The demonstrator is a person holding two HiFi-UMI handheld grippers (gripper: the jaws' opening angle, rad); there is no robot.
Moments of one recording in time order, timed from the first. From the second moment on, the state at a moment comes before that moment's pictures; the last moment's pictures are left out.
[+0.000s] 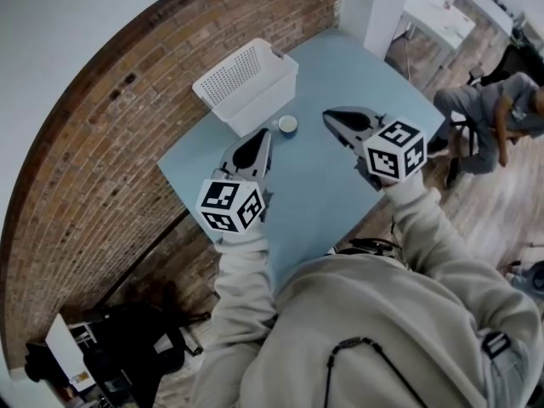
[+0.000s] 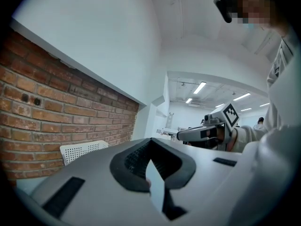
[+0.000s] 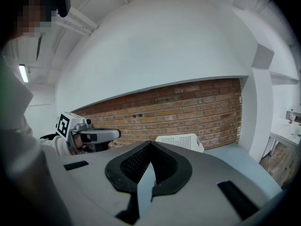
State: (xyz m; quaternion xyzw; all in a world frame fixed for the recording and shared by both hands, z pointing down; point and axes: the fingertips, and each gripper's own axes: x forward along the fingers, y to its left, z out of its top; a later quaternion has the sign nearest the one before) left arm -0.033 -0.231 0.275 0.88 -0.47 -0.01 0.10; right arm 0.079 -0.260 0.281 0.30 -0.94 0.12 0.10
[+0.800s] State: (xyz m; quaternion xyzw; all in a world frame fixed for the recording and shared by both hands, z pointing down) left arm -0.084 -0.288 0.310 0.85 -0.50 -0.01 0.14; right arm 0.031 -0.318 0.317 0.27 -0.94 0.13 0.15
